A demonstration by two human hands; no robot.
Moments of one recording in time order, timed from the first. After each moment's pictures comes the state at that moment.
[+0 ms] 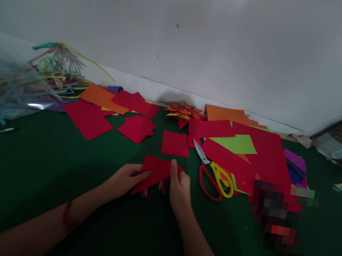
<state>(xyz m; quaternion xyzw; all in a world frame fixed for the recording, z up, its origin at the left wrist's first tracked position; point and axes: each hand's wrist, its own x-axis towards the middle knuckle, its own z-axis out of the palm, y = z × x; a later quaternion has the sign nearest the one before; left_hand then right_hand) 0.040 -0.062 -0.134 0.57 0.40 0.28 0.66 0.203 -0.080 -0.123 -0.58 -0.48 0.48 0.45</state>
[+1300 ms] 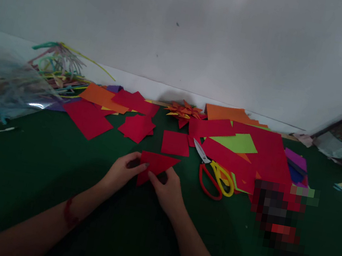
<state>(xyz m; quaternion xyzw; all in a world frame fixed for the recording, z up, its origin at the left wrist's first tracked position) 0.035 -0.053 -0.139 0.57 0.46 0.41 0.54 0.189 -0.084 -0.132 -0.54 -0.56 0.46 0.43</state>
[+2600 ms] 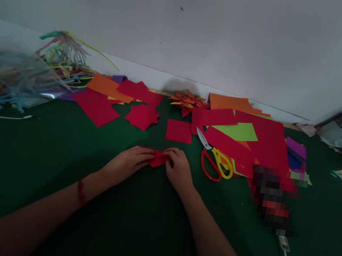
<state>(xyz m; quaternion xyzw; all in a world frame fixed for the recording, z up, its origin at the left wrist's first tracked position) 0.017 -0.067 -0.141 0.90 0.37 0.19 0.15 0.213 -0.077 -0.149 -0.51 -0.77 0.17 0.33</state>
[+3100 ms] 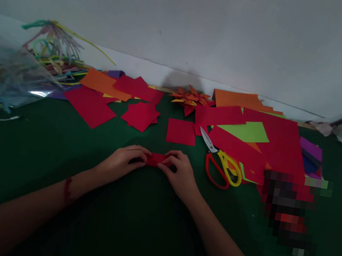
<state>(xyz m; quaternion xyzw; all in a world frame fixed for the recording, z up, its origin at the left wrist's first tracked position) 0.005 -0.046 -0.143 0.84 0.38 0.24 0.31 0.218 -0.071 -0.145 -0.52 -0.75 0.27 0.31</state>
